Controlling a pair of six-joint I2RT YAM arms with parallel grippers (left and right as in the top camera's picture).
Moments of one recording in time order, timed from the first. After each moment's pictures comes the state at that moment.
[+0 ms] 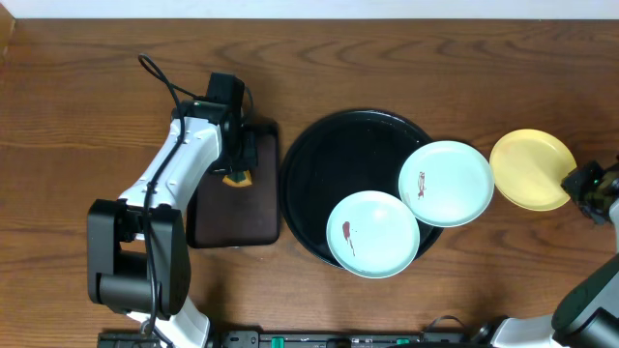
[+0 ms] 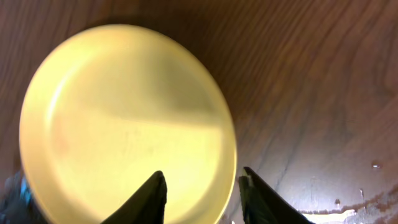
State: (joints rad) left arm -0.15 1.81 1.28 -0.89 -0.01 -0.28; right arm -0.65 1.64 1.03 -0.55 -0.12 0.31
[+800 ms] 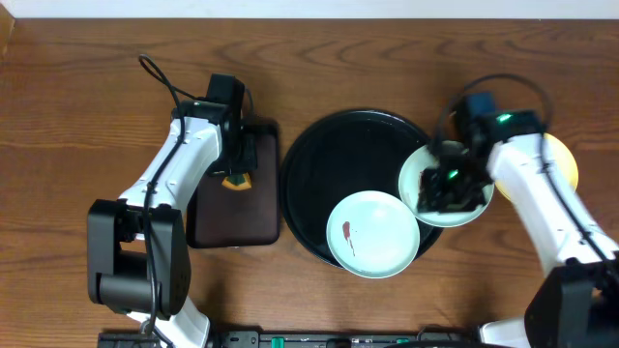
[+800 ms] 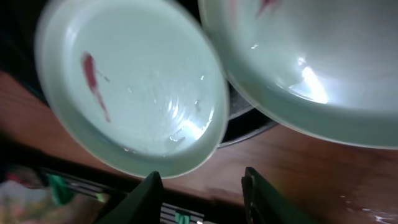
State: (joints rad) left arm -0.15 1.81 1.28 -0.92 -0.01 -0.28; right arm 0.19 1.62 1.23 -1.29 -0.28 0.10
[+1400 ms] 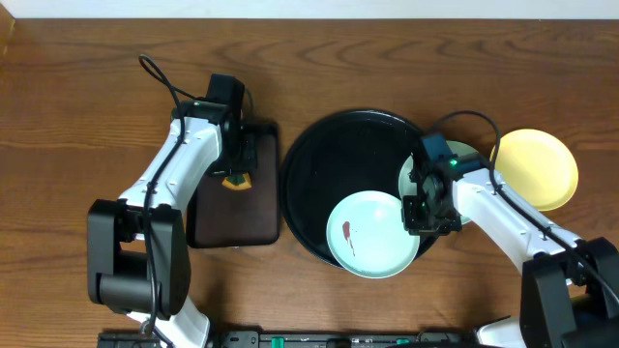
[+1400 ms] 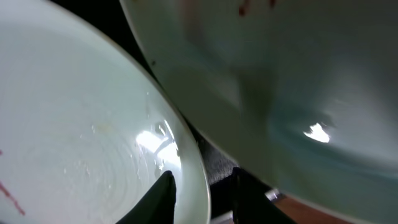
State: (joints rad) left arm -0.15 1.81 1.28 -0.91 -0.01 -0.28; right arm 0.32 1.62 0.92 -0.91 -0.12 0.33
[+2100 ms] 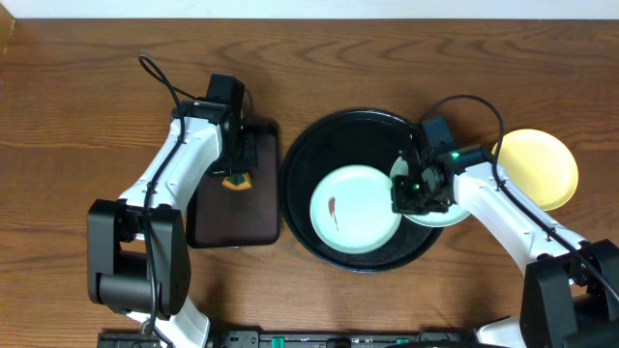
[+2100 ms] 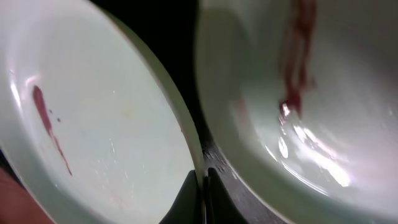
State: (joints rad) left arm -0.15 1.81 1.28 -0.91 -0.01 -0.28; right arm 0.32 1.62 1.00 -0.79 -0.24 0.36
